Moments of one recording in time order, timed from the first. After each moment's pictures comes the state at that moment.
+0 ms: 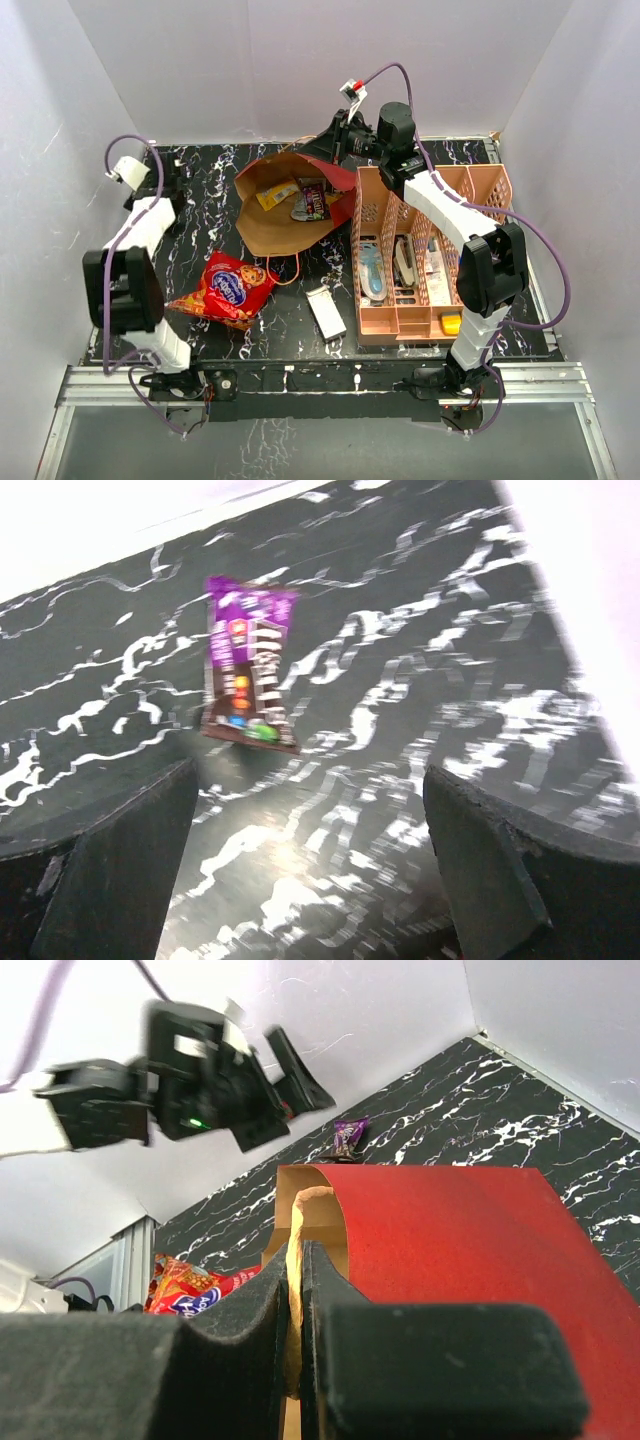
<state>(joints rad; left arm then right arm) 0.07 1.72 1.22 -0.31 -0.66 -0.86 0.40 1.82 1.60 0.27 -0.81 0.45</state>
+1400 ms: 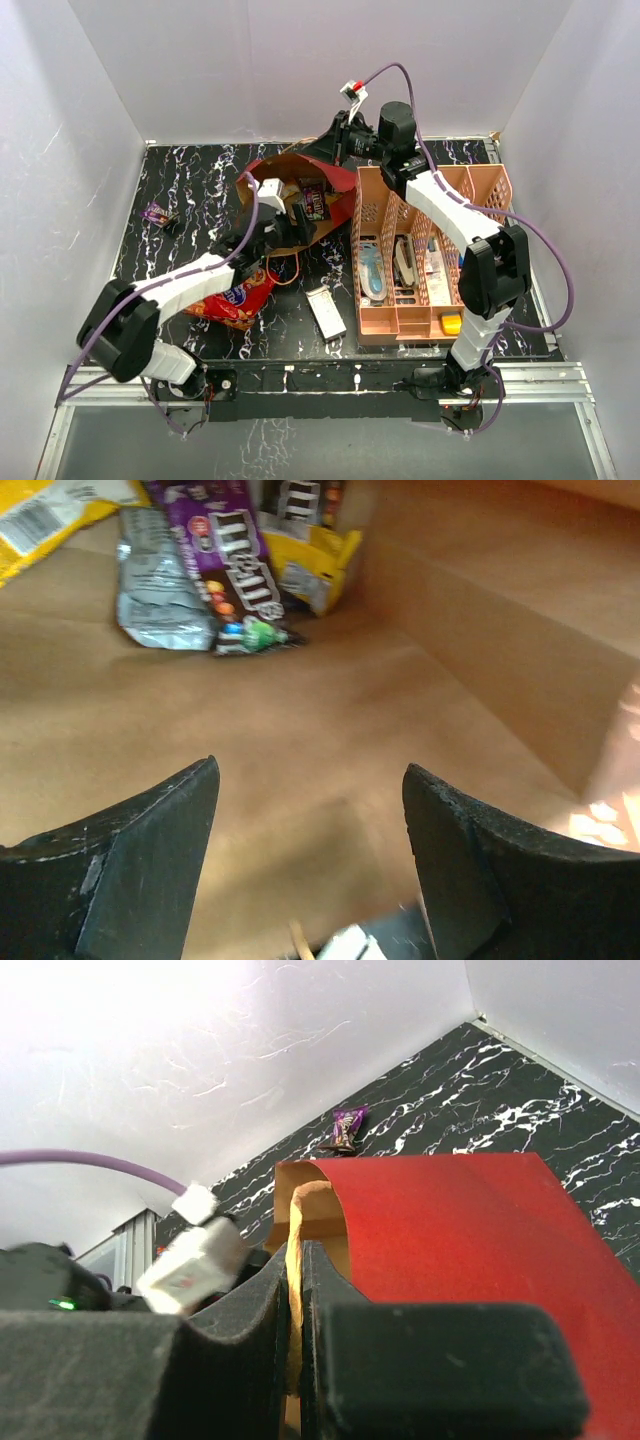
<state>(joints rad) -0.63 1.36 0.78 0.18 -0.07 -0.53 0.40 1.81 1.60 0.22 -0.81 0.43</state>
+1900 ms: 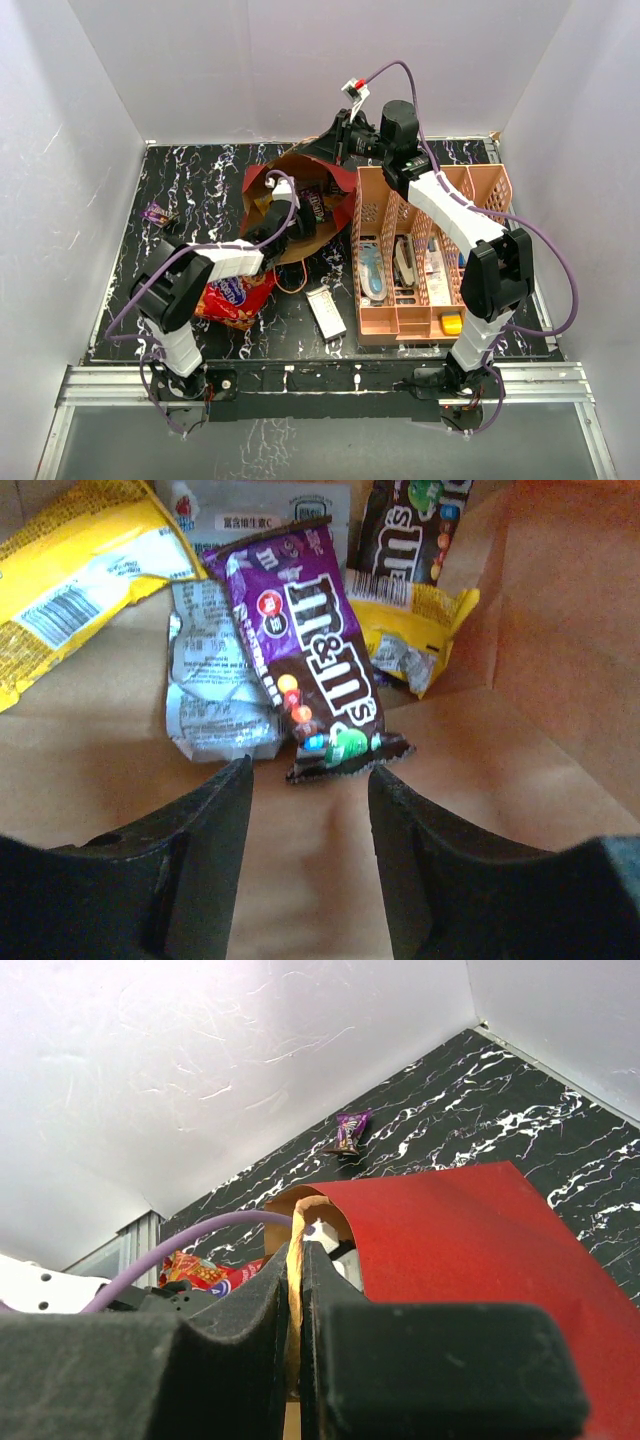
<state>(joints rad) -0.63 1.75 0.88 0.44 -0.27 -0.44 0.40 1.78 1.60 0.20 -0.81 0.43</state>
